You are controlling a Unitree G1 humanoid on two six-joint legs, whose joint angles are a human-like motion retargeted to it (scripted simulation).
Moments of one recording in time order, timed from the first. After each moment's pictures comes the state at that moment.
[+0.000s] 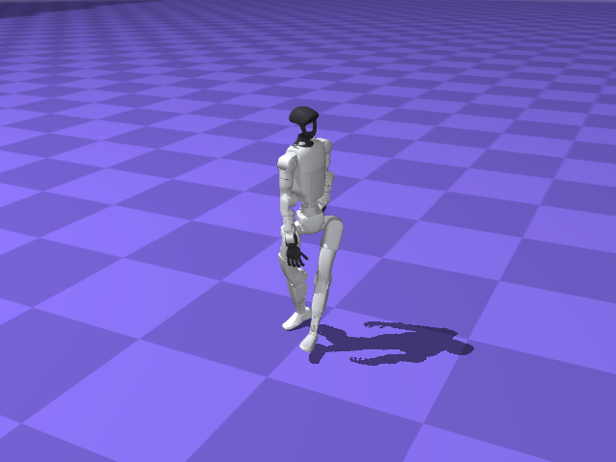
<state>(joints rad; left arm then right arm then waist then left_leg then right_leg) 0.04 0.05 0.34 1.70 0.30 0.36 -0.21 -0.01 -0.16 -0.16 1.37 -0.60 -0.02 0.17 0.61 -0.05 -0.02 -0.23 -0.42 -0.43 -0.06 0.05 -0.26 0.32 -0.14 -1.24 0.05 -0.08 0.26</state>
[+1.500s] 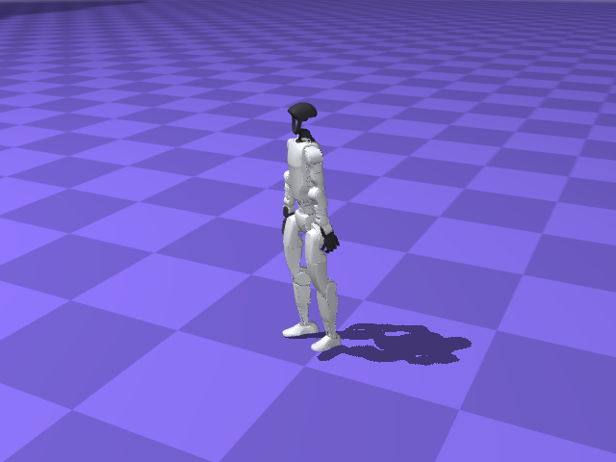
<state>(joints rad) 0.11 0.06 0.36 1.56 0.29 0.30 -0.28 -0.05 -0.15 -0.09 1.53 -0.57 -0.01 0.16 -0.12 0.03 -0.14 0.01 0.03 0.33 -0.05 -0.28 -0.07 -0.11 -0.06 -0.44 0.02 0.08 0.02</state>
